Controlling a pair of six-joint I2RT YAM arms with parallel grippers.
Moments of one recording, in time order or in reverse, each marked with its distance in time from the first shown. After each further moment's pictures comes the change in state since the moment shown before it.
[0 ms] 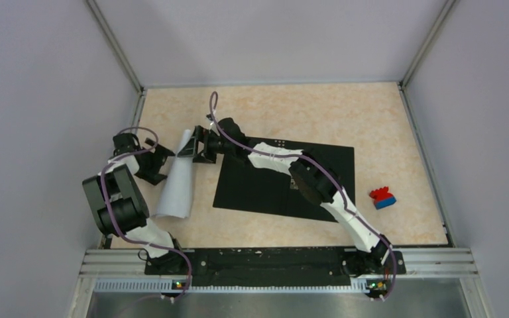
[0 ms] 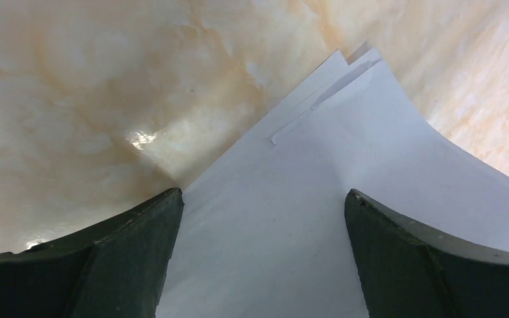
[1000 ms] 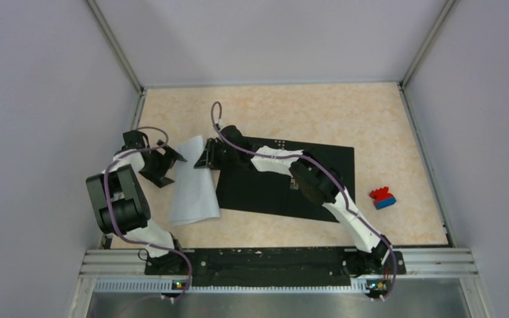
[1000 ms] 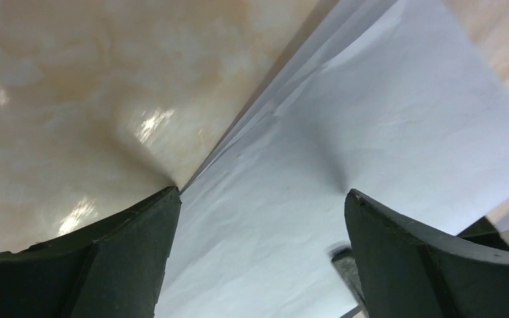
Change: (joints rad) left arm -0.078 -0.005 0.028 -0.105 0.021 0.053; right arm -0.003 -0.026 -0.101 -0.171 0.118 -0.133
